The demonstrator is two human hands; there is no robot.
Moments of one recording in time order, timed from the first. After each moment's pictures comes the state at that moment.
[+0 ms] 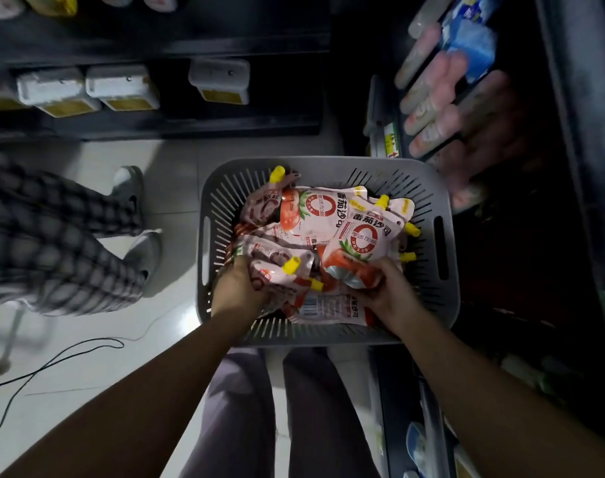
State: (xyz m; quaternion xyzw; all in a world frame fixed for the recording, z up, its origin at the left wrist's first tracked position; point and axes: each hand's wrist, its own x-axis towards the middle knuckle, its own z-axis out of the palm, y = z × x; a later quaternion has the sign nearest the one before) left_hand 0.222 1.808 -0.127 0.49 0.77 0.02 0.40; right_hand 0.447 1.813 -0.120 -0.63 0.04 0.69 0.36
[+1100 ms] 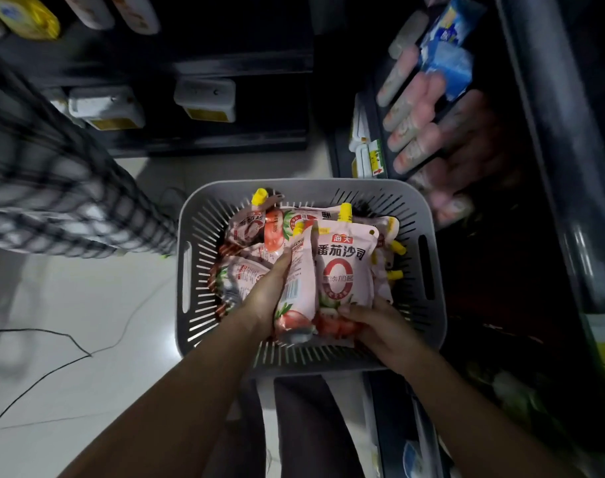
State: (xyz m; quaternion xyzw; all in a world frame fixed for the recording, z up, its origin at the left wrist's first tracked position) left_hand 0.282 1.848 -0.116 -0.02 0.57 0.20 0.80; right_hand 0.456 1.797 -0.109 -0.51 -0.09 0.79 0.33
